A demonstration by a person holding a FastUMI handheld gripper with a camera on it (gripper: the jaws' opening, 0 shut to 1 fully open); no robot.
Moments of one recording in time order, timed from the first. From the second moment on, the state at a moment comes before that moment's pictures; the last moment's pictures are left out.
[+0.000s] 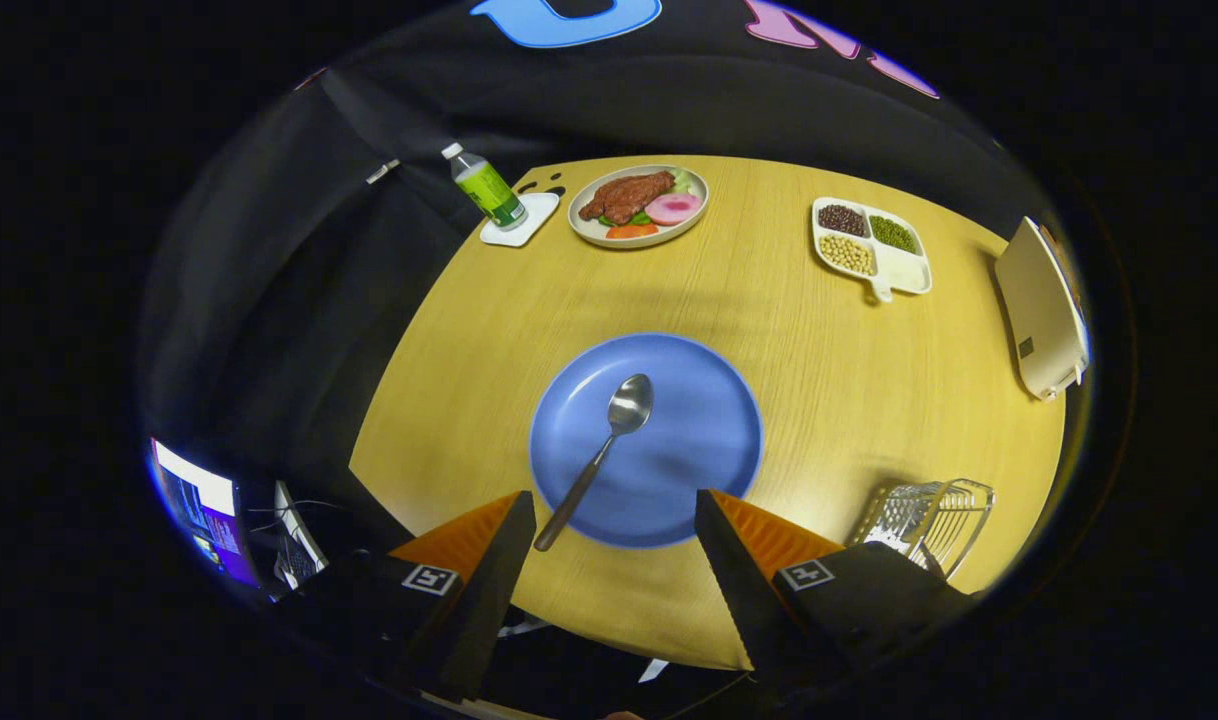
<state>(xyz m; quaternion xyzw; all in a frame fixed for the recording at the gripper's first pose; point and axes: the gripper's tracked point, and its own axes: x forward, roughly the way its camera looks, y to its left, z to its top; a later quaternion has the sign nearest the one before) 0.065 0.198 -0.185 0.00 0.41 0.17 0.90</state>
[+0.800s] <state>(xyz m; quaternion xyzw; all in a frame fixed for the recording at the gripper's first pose) 0.104 0.229 -0.287 0.02 0.50 0.09 0.86</state>
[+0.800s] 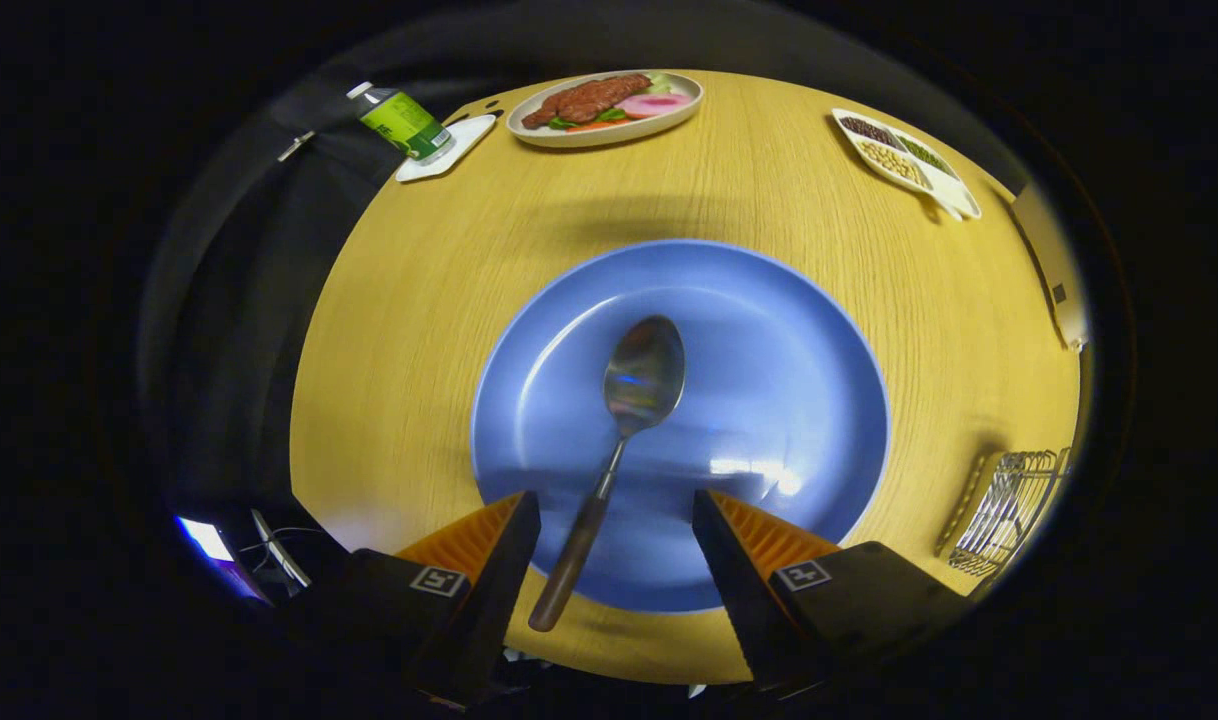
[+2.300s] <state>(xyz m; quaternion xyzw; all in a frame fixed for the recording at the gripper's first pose) 0.042 0.173 -0.214 0.06 0.50 0.20 0.84</state>
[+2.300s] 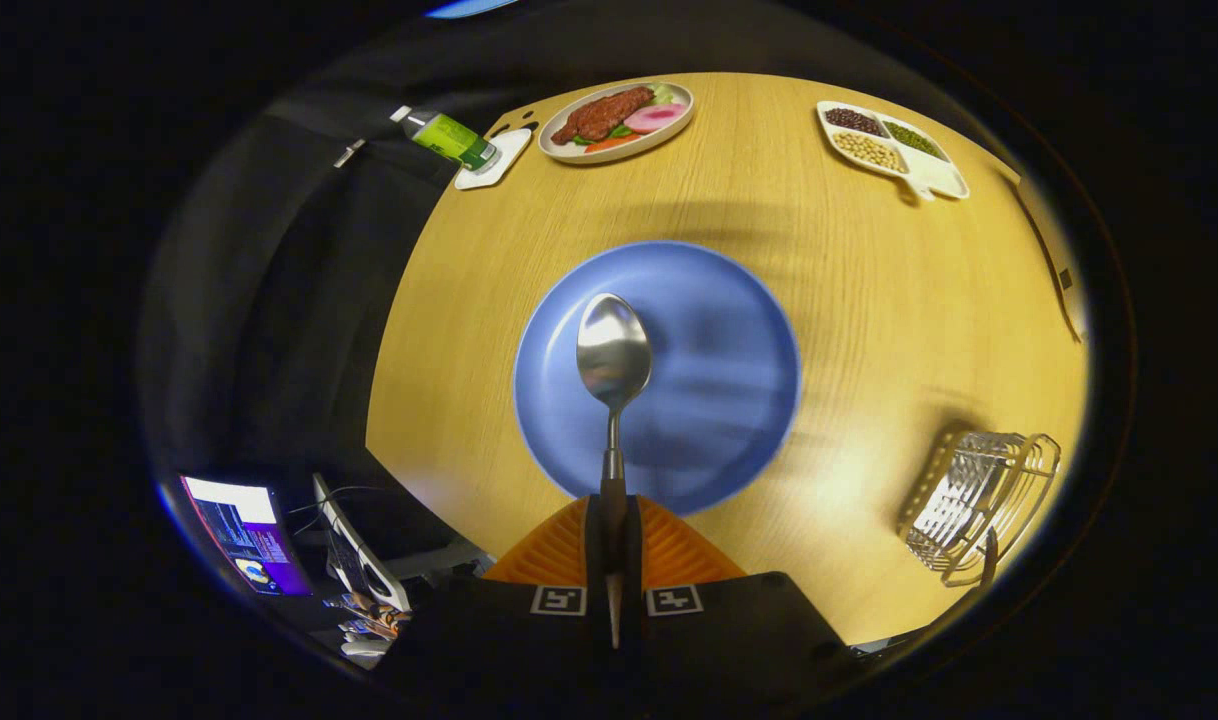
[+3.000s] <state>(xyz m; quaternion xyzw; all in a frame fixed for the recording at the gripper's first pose) -0.037 -0.008 -0.143 -0.02 0.56 0.13 0.82</state>
